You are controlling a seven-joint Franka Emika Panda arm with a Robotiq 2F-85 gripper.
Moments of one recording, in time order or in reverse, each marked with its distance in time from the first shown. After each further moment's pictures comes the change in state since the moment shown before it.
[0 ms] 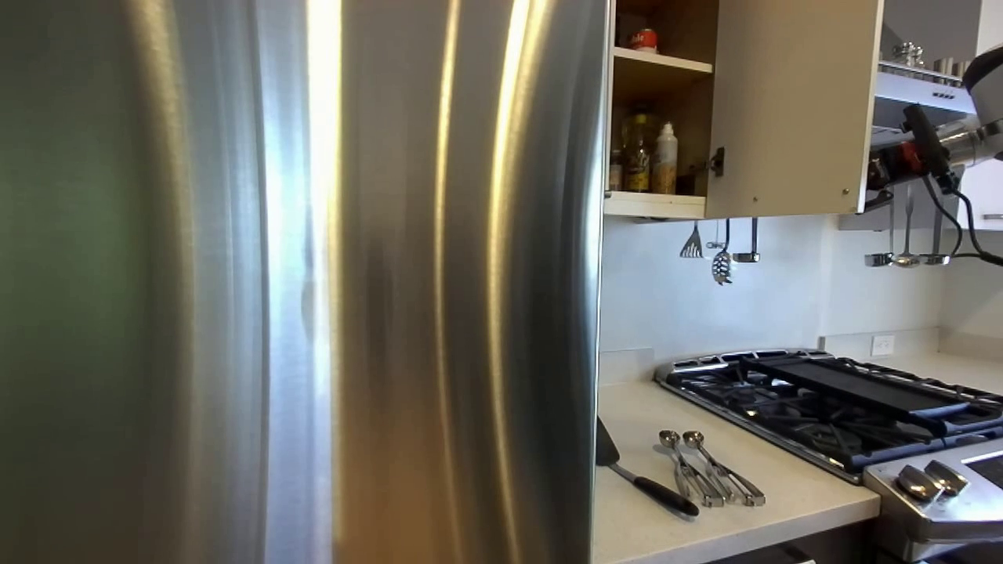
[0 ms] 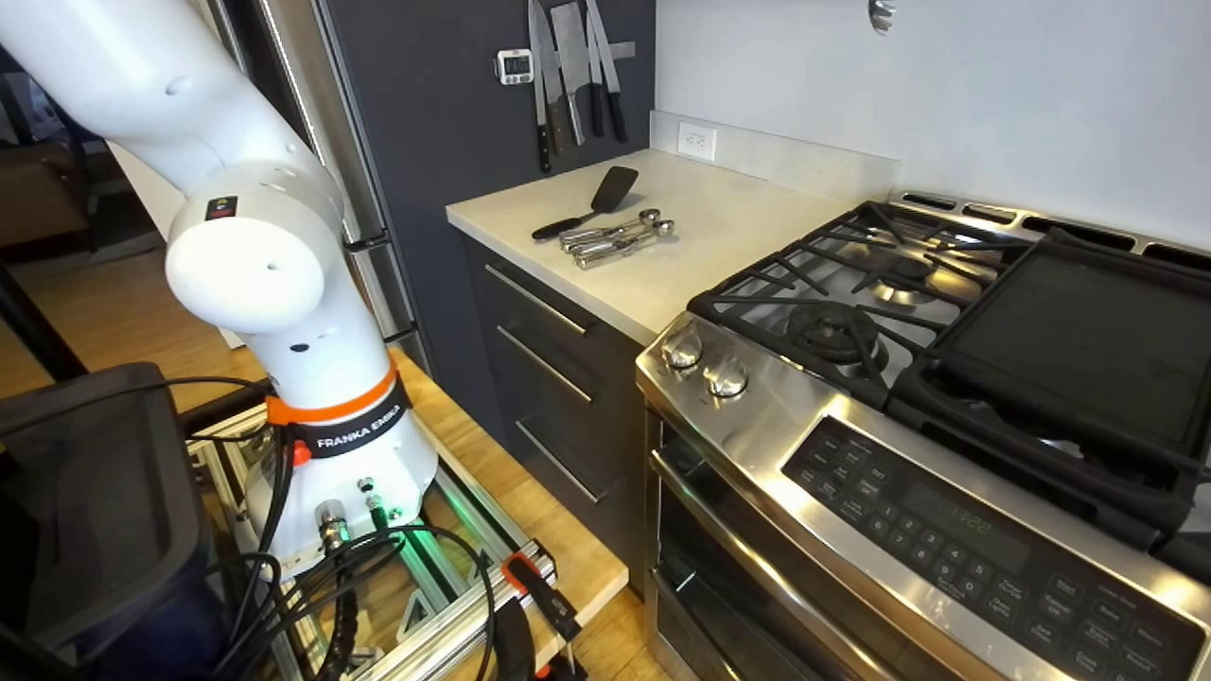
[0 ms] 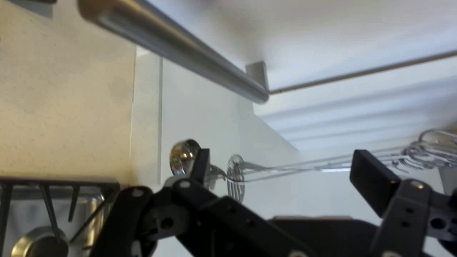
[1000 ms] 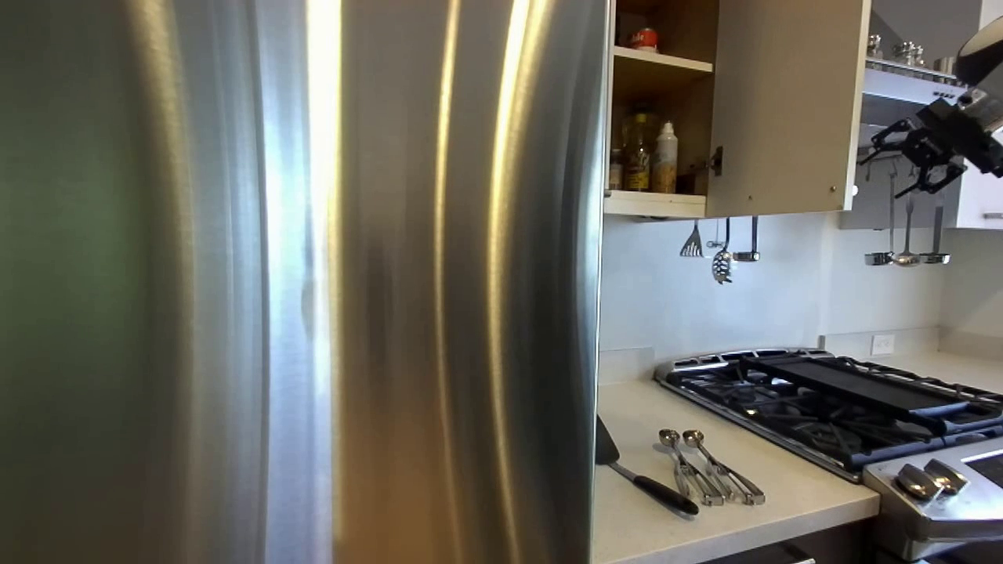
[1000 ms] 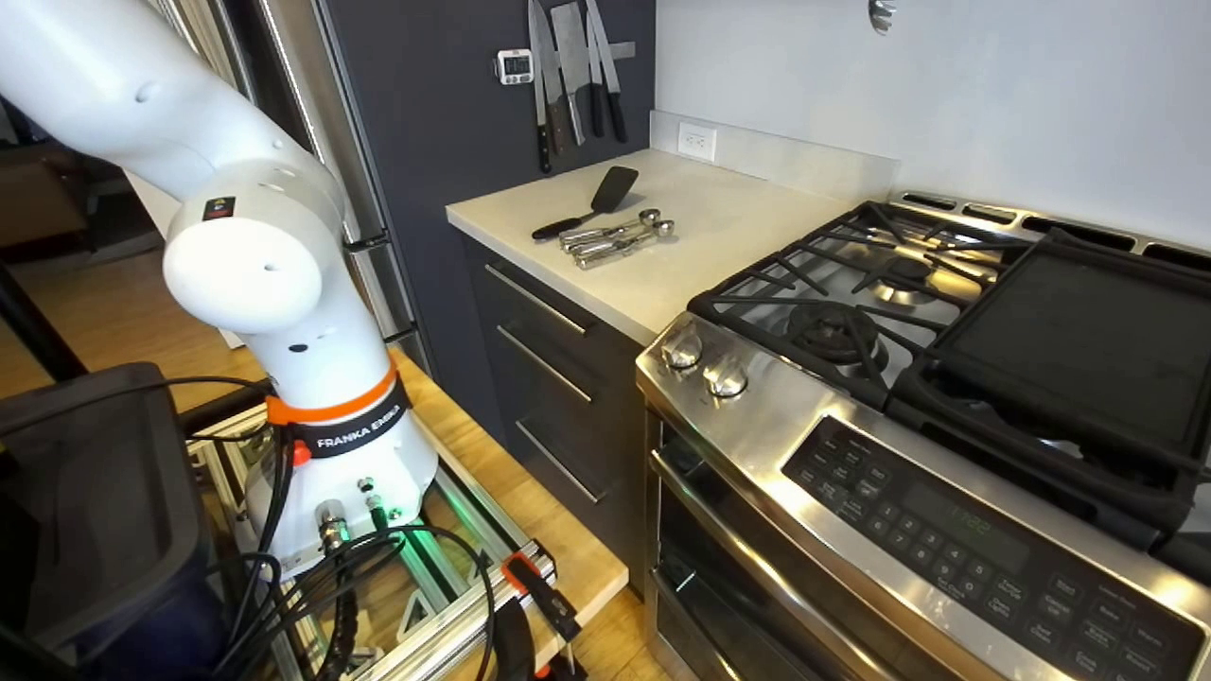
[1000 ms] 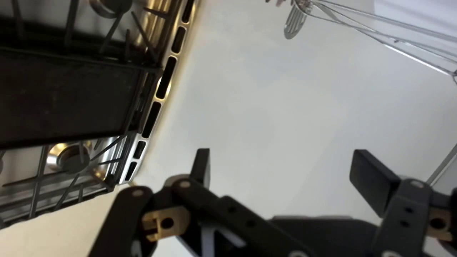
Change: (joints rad) arm -0.014 -0.158 0.053 -0.054 -0.643 0.437 -0.032
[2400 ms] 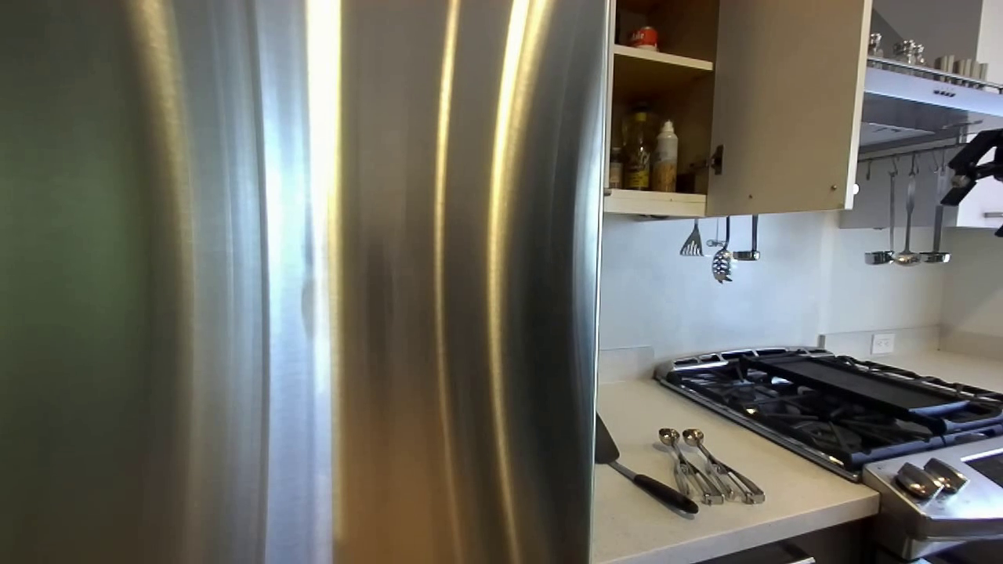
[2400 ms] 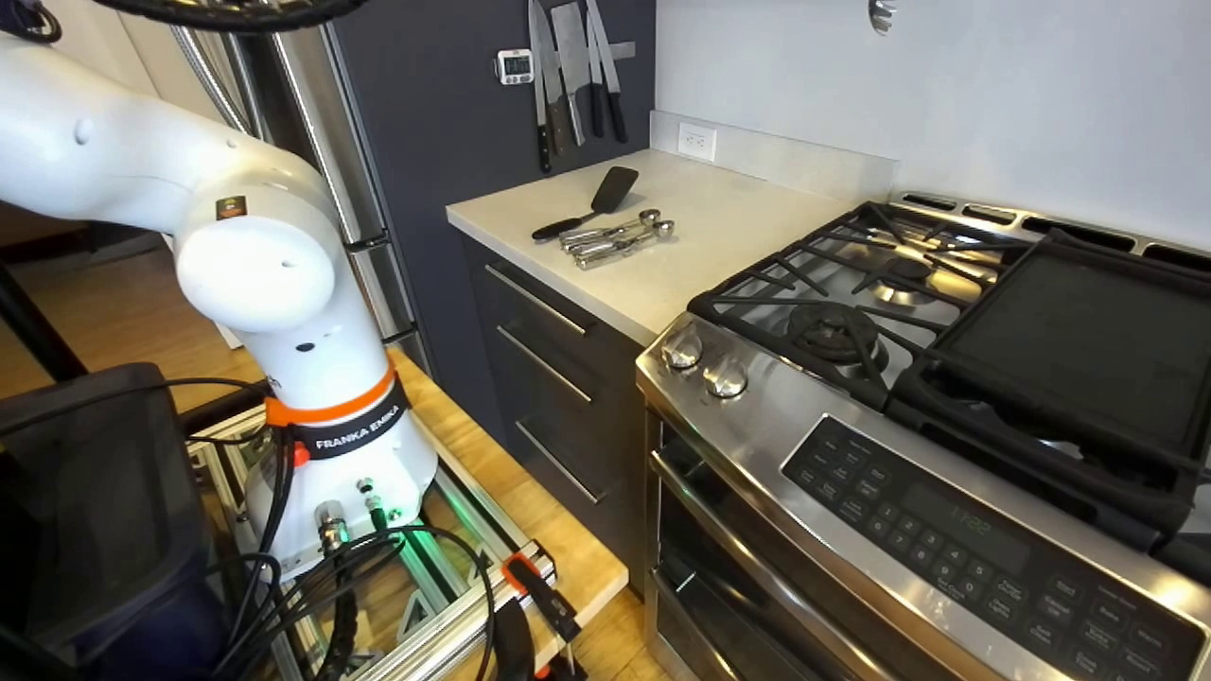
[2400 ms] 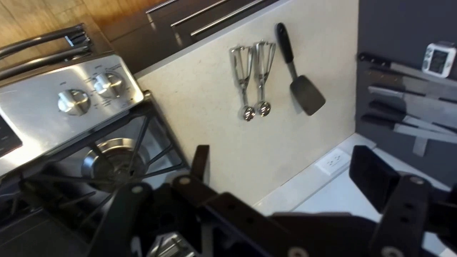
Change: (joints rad) arm 0.115 -0.388 -0.053 -0.173 -0.238 -0.889 -0.358
